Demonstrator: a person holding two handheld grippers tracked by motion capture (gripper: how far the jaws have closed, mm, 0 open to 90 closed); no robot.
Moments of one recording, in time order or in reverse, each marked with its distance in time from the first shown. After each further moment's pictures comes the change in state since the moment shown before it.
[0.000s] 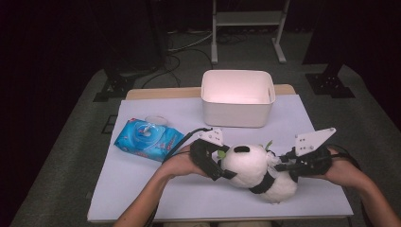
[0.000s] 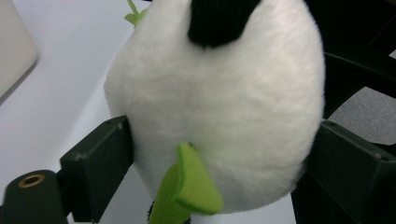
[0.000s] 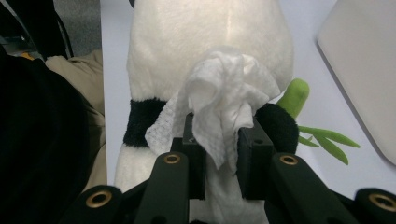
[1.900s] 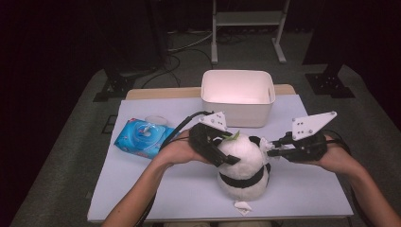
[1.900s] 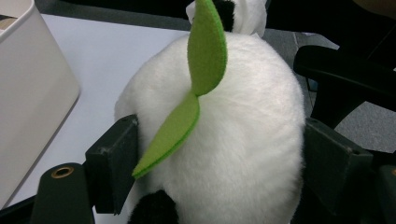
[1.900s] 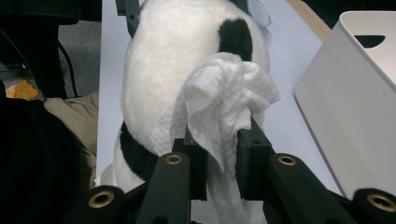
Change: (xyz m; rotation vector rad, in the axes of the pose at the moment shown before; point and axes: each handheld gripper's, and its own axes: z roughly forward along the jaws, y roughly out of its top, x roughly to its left) left arm -0.011 0.055 -0.036 0.028 0.080 0.057; right arm -0.012 0.042 -0.010 -0.115 -0.014 -0.028
